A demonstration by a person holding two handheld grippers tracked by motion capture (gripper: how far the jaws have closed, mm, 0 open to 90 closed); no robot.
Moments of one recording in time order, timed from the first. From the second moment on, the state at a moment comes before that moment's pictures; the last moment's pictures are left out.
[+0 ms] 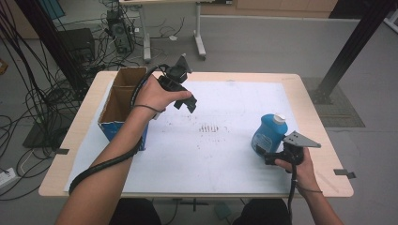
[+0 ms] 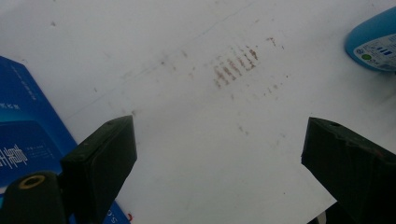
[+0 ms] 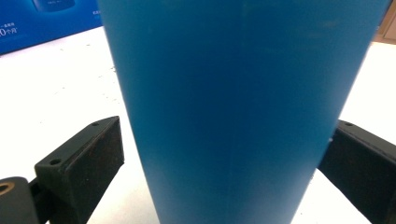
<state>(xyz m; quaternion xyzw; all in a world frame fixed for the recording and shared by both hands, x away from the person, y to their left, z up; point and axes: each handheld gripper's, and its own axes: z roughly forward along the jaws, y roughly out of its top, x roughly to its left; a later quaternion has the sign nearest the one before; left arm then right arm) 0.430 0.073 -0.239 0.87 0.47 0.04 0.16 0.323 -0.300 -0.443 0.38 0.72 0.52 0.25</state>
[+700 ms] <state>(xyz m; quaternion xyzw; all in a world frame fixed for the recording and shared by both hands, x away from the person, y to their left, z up) 0.429 0.074 -0.240 0.87 0.47 0.05 0.16 0.322 -0.301 -0.443 0.39 0.72 0.52 0.25</state>
